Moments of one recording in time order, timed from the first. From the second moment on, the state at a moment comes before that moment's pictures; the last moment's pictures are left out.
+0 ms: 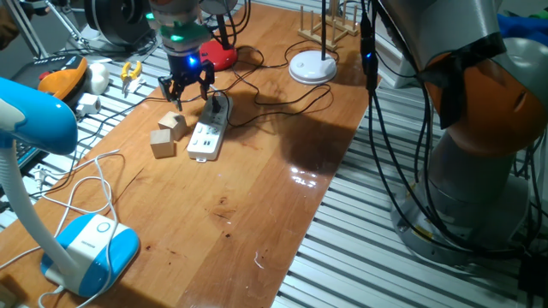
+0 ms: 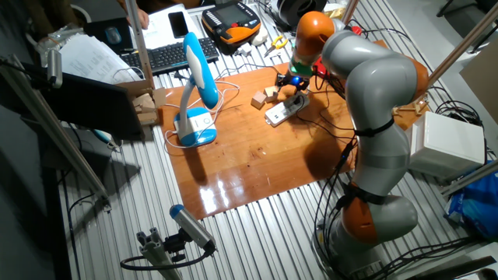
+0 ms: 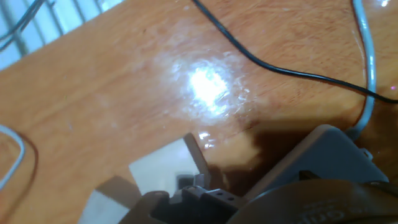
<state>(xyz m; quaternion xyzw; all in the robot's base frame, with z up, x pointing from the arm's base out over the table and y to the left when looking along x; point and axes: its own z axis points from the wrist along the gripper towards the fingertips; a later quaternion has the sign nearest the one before) 0.659 -0.031 0.076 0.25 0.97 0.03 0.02</state>
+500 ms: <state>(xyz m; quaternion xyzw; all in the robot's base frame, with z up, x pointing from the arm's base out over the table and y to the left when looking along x) 0.663 -0.034 0.071 0.33 0.94 0.03 0.04</state>
